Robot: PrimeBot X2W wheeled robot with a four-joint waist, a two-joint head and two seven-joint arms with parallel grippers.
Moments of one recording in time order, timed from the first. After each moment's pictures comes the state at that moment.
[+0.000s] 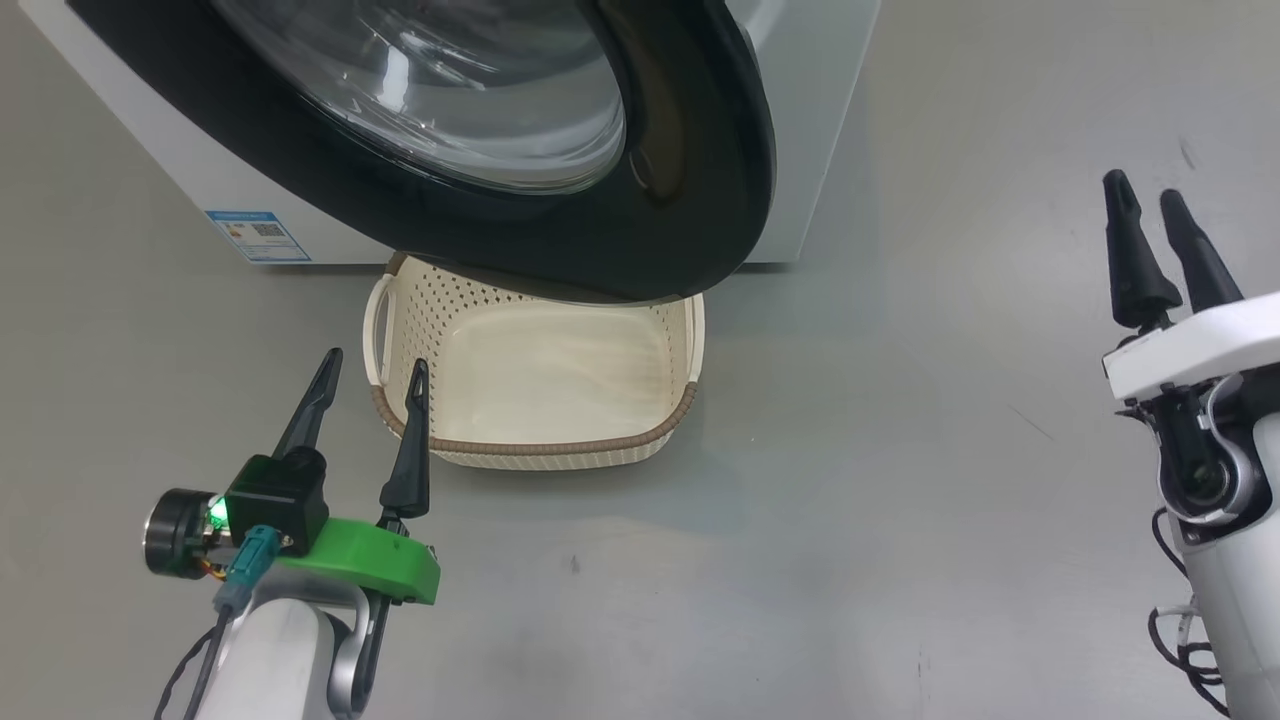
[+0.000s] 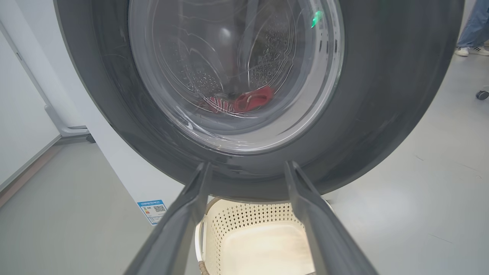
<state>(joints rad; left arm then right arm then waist) -0.24 0.03 -0.19 0.27 -0.22 -0.01 -0.26 -0.40 -0.30 0.16 0.26 0.92 0.12 -0.03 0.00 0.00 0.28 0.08</state>
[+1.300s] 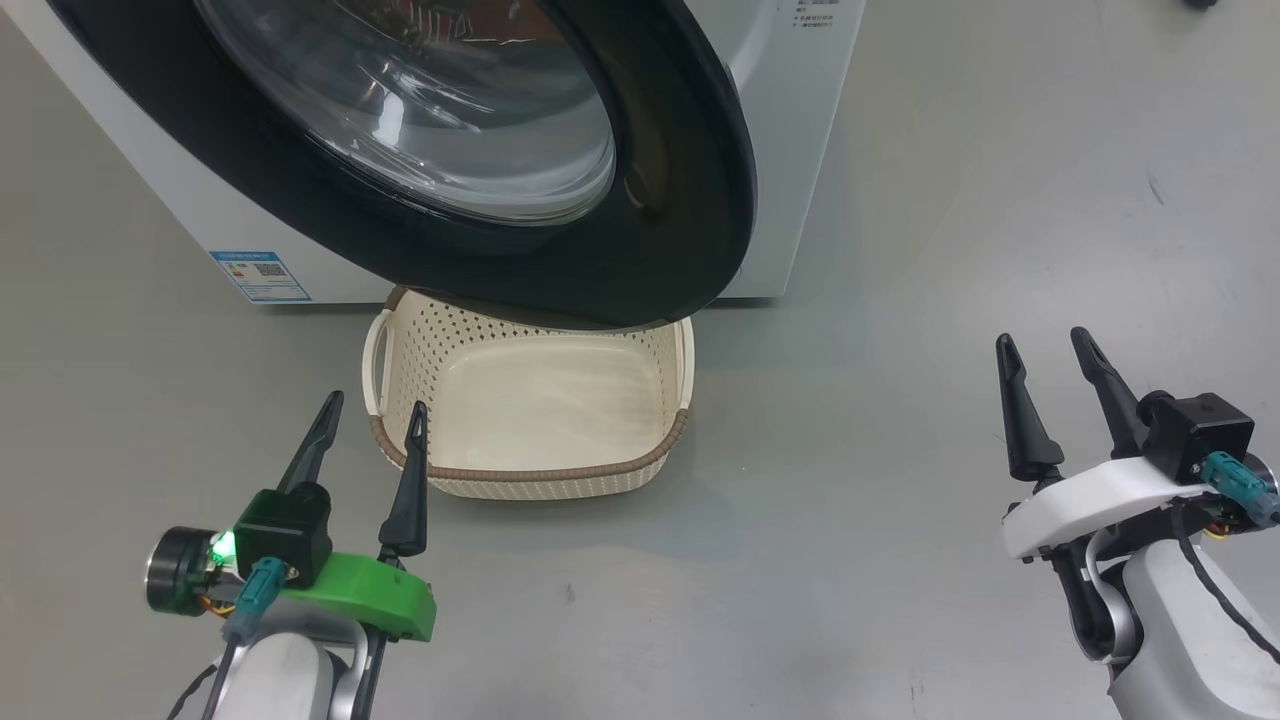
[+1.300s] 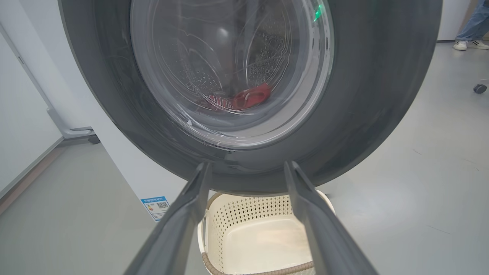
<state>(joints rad) -0.19 0.03 -0.18 0.29 -0.20 -0.02 -0.26 -0.24 -0.25 0.27 0.34 0.48 -0.02 -0.26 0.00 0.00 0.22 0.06</state>
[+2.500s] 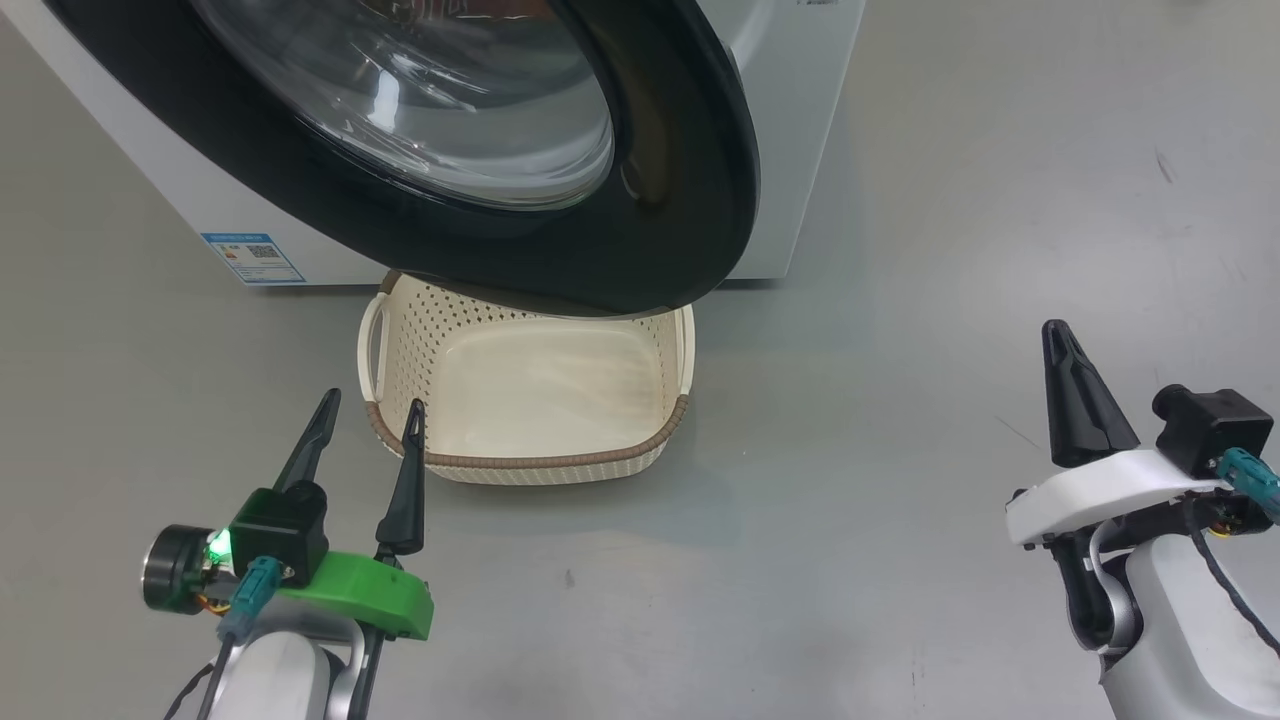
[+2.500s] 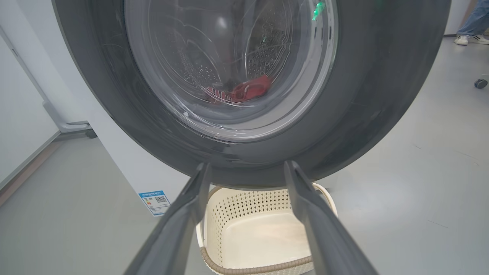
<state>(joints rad) -0.19 0.03 -0.17 0.28 -0.19 -0.02 -0.26 -0.24 -0.22 0.21 0.34 0.45 -0.01 -0.26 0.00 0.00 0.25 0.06</state>
